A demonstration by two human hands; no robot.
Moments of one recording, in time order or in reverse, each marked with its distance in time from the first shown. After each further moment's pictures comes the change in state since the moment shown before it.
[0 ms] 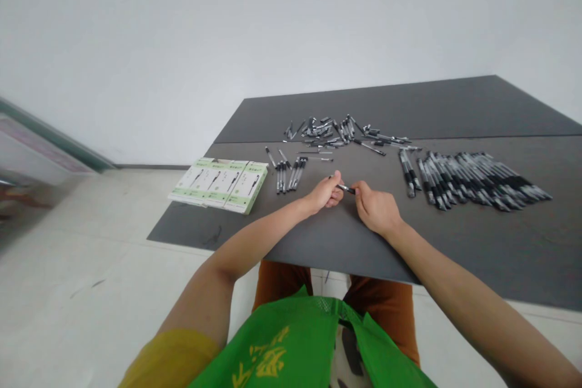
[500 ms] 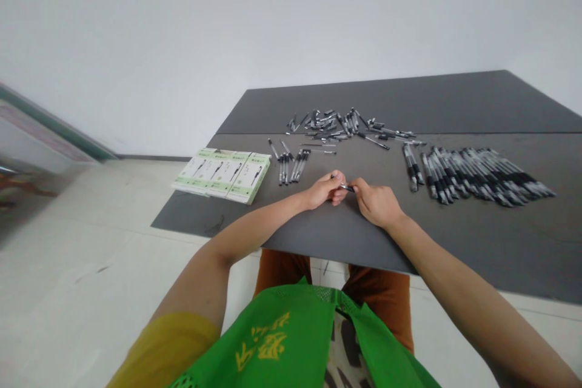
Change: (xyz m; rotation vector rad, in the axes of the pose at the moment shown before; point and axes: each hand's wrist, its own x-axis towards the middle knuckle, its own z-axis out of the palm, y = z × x) left_hand -0.009 -0.017 -0.011 -0.168 -0.265 0.172; right_hand -0.002 0.004 0.004 -0.015 -0.007 -0.167
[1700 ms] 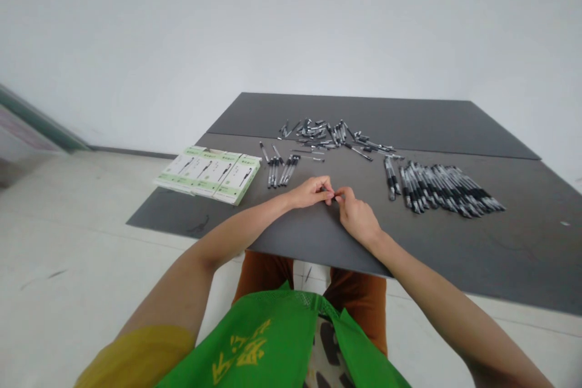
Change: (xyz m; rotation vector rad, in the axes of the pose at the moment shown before) left_hand 0.008 -0.002 -0.018 0.425 0.012 0.163; right_hand -0.011 -0.030 -0.010 0.137 -0.071 0.259
